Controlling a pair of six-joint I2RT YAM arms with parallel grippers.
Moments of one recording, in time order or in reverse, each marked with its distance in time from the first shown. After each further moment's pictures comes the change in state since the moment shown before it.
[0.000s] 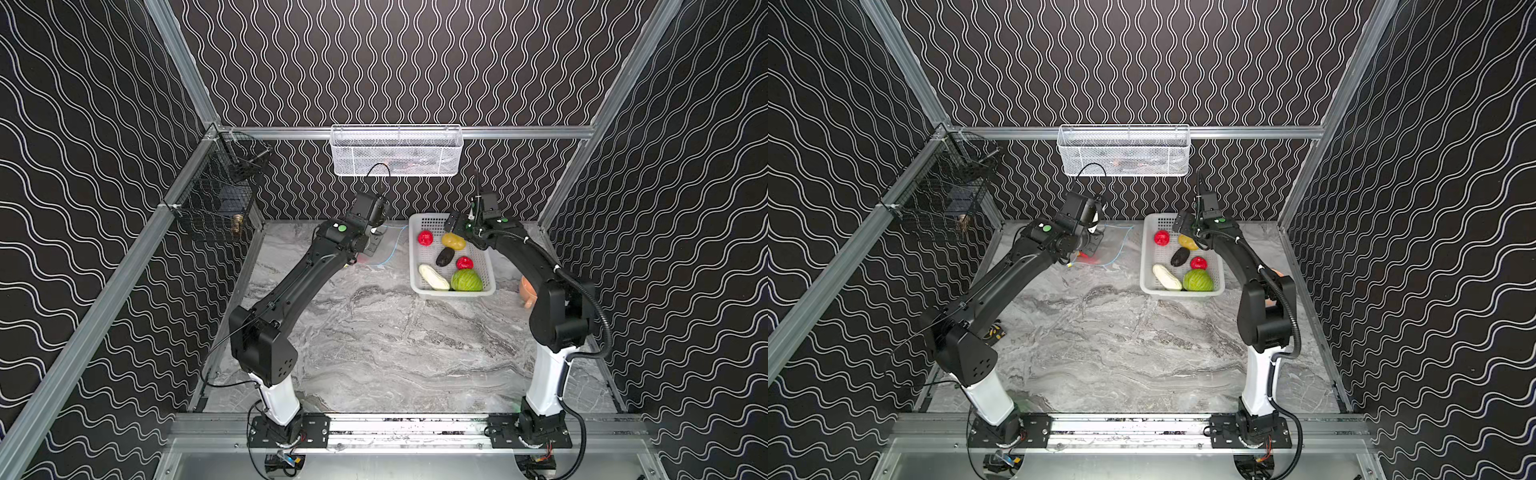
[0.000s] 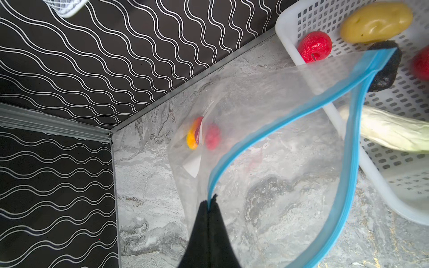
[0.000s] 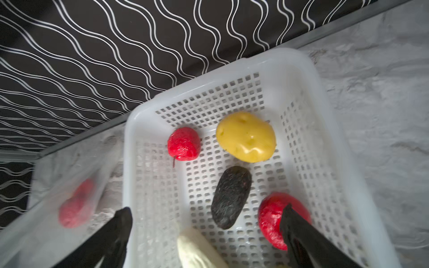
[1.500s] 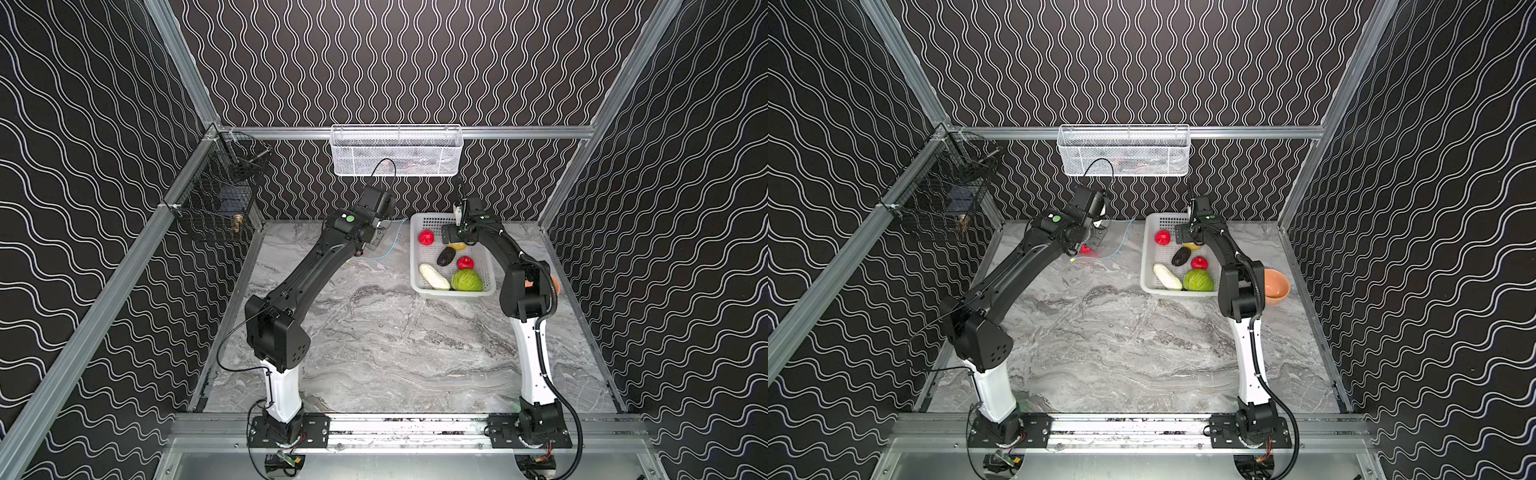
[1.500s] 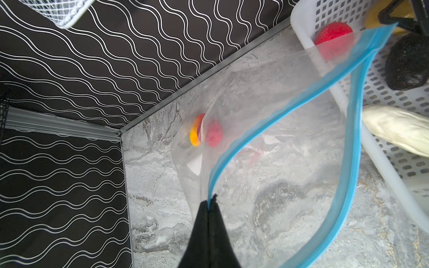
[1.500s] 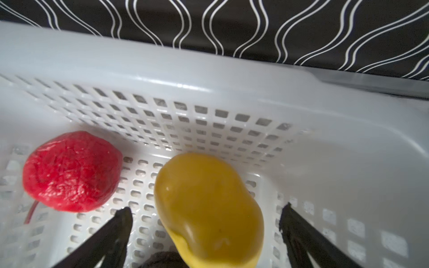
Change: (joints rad) left arm 0.000 0.125 0.166 -0.093 -0.055 0.013; right arm -0.055 0.470 0.435 -0.108 0.007 -0.484
